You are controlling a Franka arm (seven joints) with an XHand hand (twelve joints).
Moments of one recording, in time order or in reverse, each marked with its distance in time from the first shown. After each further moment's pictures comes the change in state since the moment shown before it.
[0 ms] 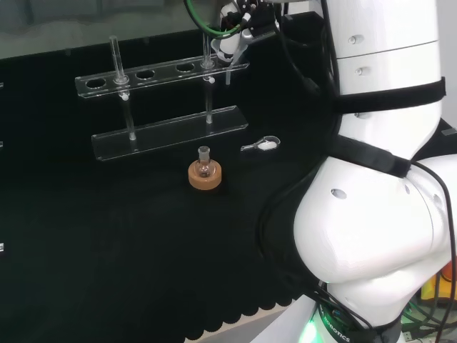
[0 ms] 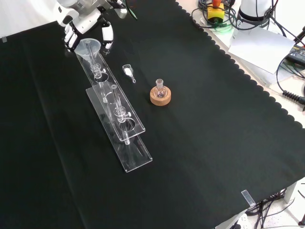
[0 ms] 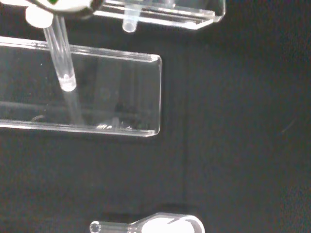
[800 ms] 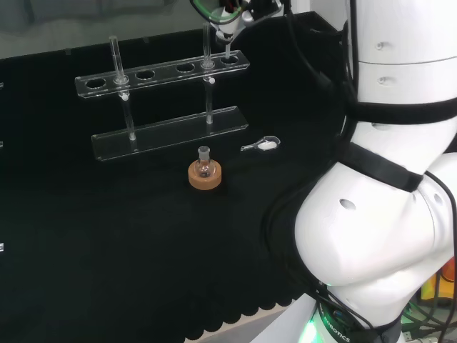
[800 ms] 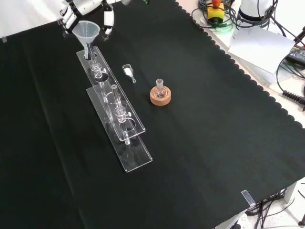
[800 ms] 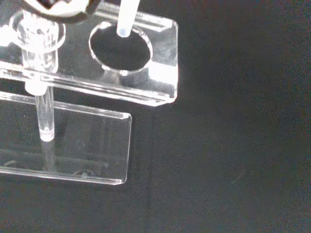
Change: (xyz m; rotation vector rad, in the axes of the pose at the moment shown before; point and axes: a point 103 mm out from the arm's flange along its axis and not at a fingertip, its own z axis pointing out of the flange) arm -0.006 -0.043 -0.050 -0.161 -0.088 0.046
